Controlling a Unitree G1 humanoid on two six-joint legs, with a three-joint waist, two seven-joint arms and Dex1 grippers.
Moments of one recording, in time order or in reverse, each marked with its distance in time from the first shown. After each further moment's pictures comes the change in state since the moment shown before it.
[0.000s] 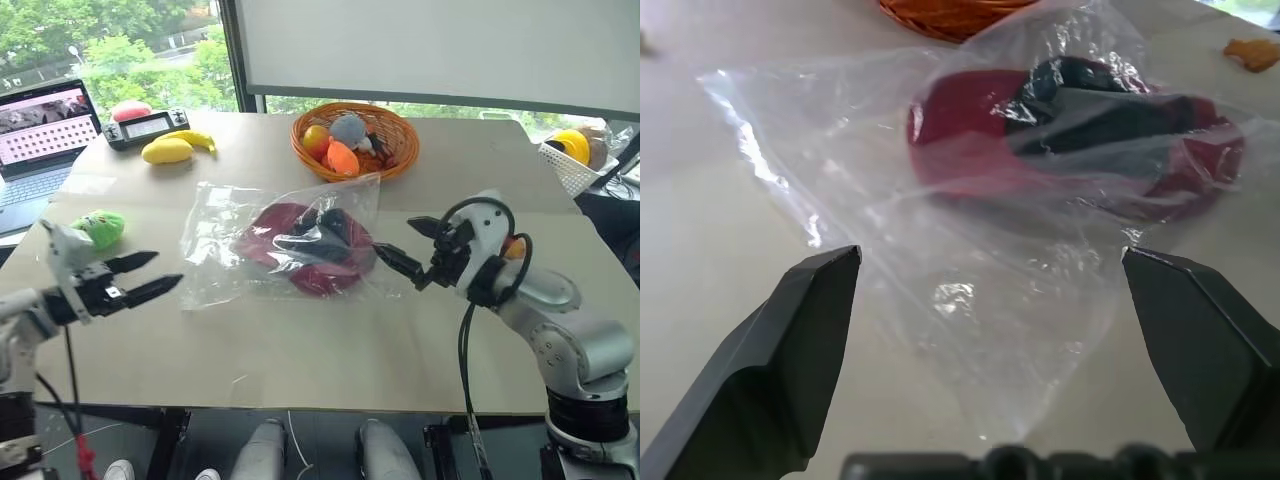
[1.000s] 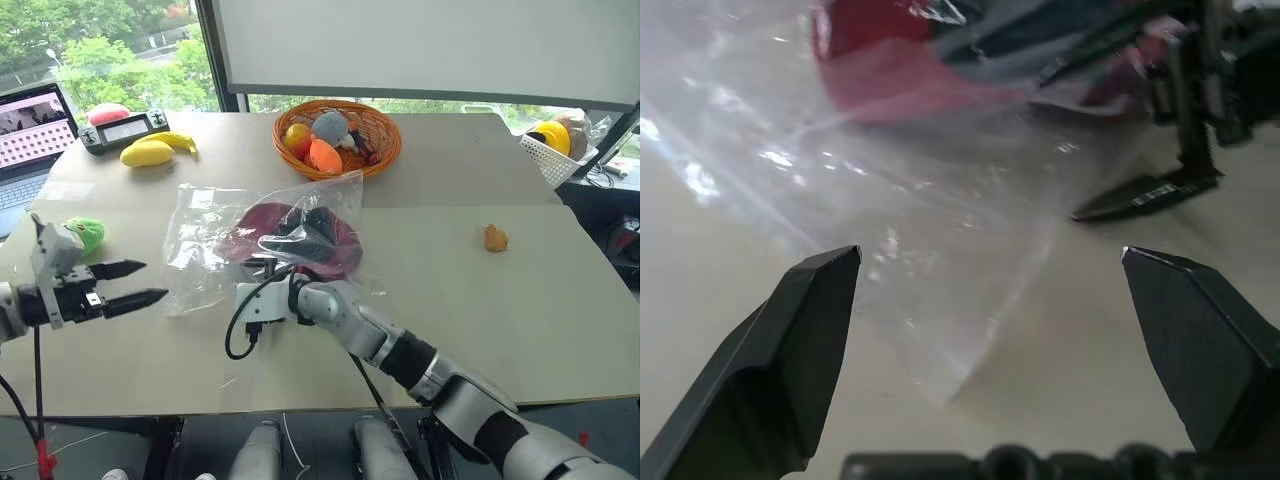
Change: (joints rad) left arm 0.096 0.126 -0.124 -0.038 0.000 -0.015 -0.144; right arm -0.423 0.490 0.843 0.913 -0.983 -0.799 -0.081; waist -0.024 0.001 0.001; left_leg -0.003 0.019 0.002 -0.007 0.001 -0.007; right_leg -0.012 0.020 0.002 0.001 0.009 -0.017
